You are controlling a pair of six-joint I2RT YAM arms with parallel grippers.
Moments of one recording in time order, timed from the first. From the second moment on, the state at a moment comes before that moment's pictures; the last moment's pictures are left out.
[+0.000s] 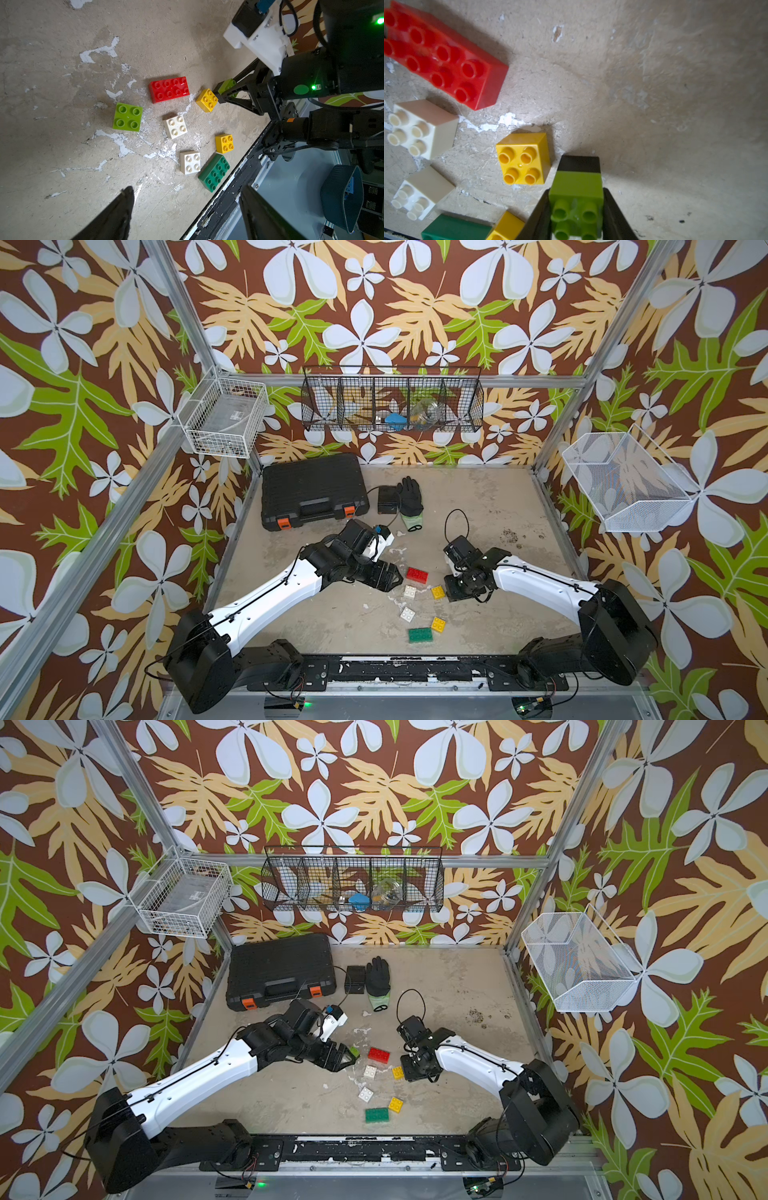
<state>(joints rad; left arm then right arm) -0.70 1.25 0.94 -0.64 0.39 -0.35 0.61 1.44 0.78 -0.73 -0.04 0.40</state>
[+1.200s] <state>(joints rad) -0.86 1.19 0.90 -0.66 0.20 -0.56 0.61 0.92 0.76 -0.80 -0.01 0.75</state>
